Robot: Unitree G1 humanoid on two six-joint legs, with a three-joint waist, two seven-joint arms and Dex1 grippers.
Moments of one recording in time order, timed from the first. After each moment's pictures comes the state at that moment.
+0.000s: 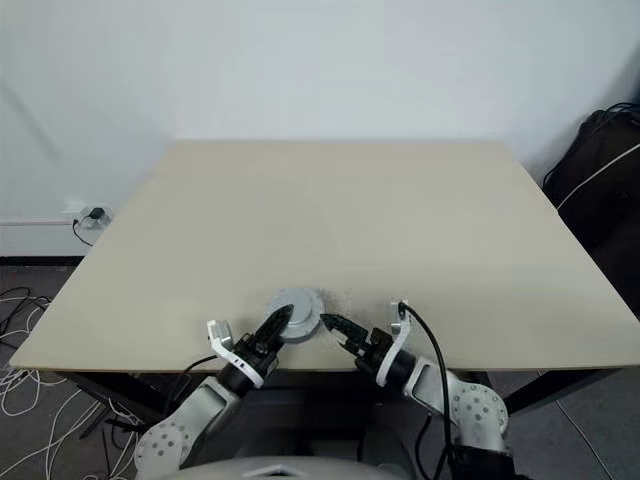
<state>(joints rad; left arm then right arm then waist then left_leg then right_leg) 0.26 -0.06 0.11 -0.11 -1.32 0.69 -0.21 0.14 -0.11 -0.19 -0.17 1.14 1.03 0.31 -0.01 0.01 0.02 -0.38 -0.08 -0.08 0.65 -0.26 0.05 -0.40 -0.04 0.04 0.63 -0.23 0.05</state>
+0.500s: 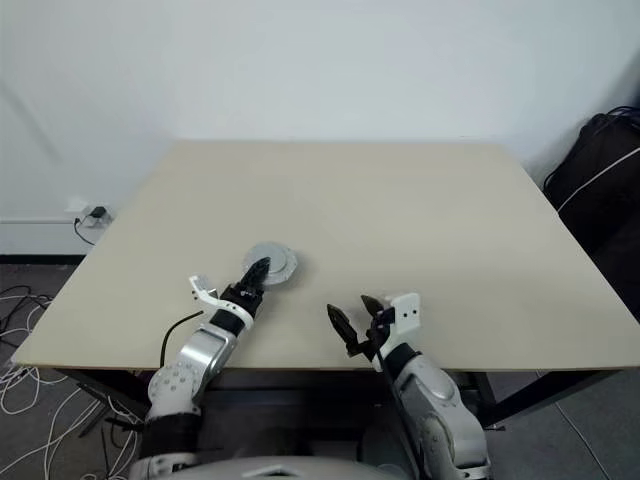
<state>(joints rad) -0.16 -0.07 0.30 0.24 -1.18 0.49 -0.15 0.24 -0.13 0.14 -0.23 0.35 0.22 0.40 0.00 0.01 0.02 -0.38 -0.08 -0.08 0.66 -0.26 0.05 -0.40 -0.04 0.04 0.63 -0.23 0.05</state>
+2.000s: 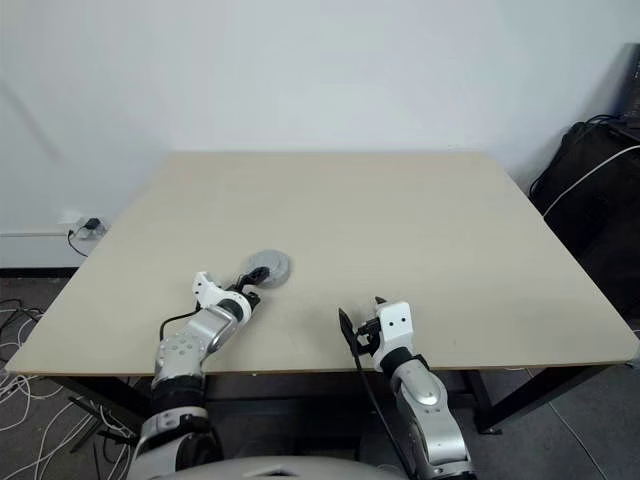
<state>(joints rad) -0.19 -0.09 0.46 0.19 -0.92 0.74 0.20 0.22 -0.10 0.16 -0.06 0.12 0.06 0.29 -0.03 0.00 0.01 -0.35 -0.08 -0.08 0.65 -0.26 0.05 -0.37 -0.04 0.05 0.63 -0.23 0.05</state>
